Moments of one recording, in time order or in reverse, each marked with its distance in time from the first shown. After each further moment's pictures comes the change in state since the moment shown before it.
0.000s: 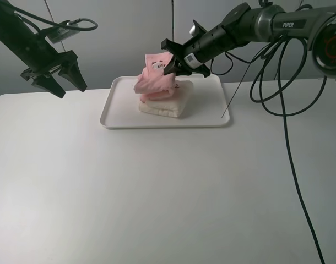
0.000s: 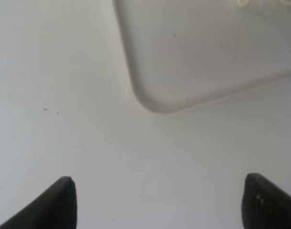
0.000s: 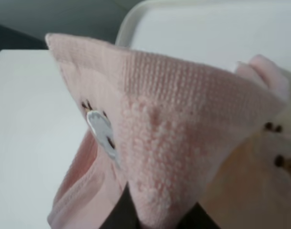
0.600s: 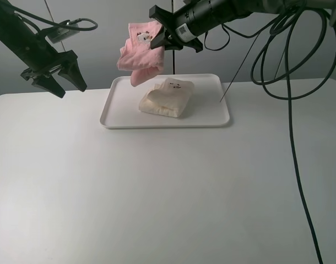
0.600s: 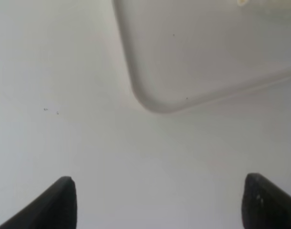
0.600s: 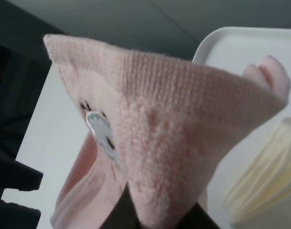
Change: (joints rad) left arm 0.000 0.000 0.000 0.000 0.000 0.001; right arm 0.047 -0.153 0.004 0.049 0.025 -0.038
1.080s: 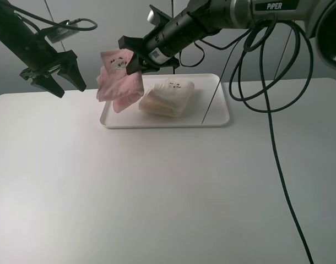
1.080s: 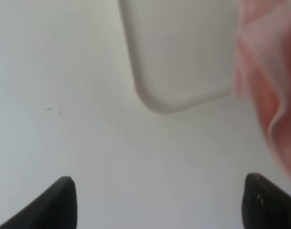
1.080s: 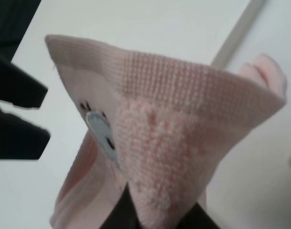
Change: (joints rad) left arm 0.000 0.000 0.000 0.004 -0.002 -0.003; right arm 0.134 0.000 0.067 -0.080 -0.041 -0.034
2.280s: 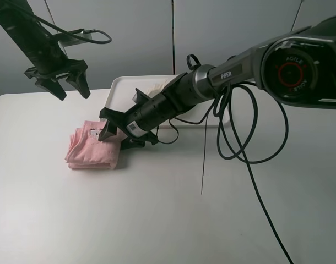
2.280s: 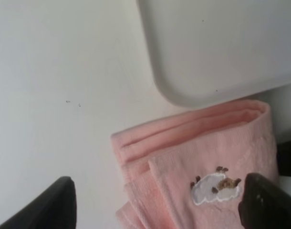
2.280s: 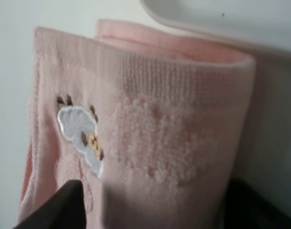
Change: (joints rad) left arm -0.089 0.000 0.000 0.178 -0.027 -0.104; right arm 0.180 0.141 0.332 0.475 -0.124 -0.159
